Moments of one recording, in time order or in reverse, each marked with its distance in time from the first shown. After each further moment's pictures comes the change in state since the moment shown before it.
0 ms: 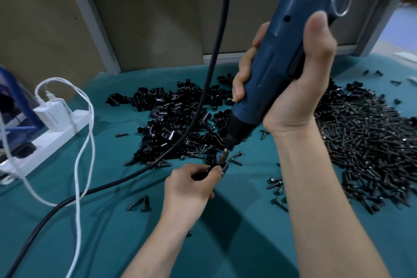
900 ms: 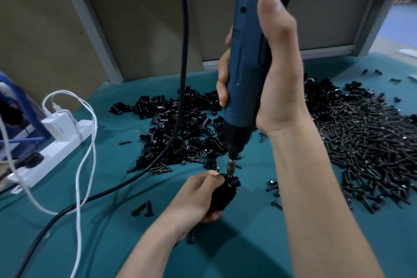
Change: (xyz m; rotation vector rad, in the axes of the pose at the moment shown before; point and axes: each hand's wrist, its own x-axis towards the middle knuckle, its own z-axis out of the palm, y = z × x) left_hand 0.000 0.003 -0.004 -0.099 -0.464 -0.132; right_hand 0.000 -0.024 0.019 -0.186 -0.048 0.110
